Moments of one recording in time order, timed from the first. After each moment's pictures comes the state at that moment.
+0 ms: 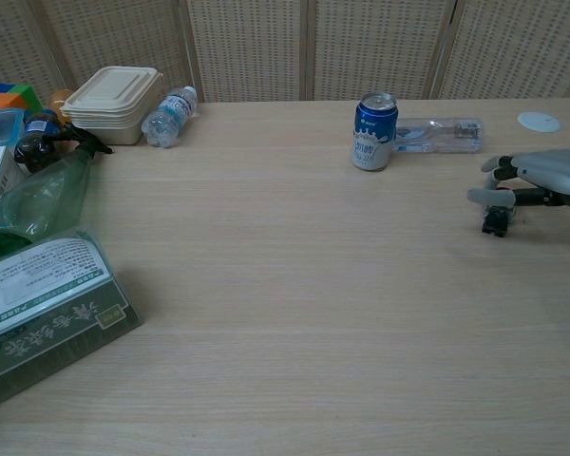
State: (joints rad) left arm -0.14 -1.03 -0.04 -1.88 1.46 1.41 -0.08; right arm 0.64 -1.69 0.12 -0.81 -1.31 0.79 0.05
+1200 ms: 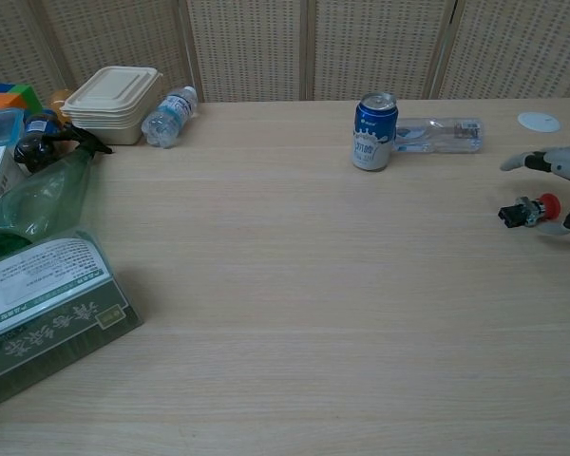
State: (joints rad) left arm -0.14 -1.03 -0.04 -1.88 1.47 1.40 -0.07; right arm 0.62 -1.63 0.08 -0.78 -1.37 0.79 0.11
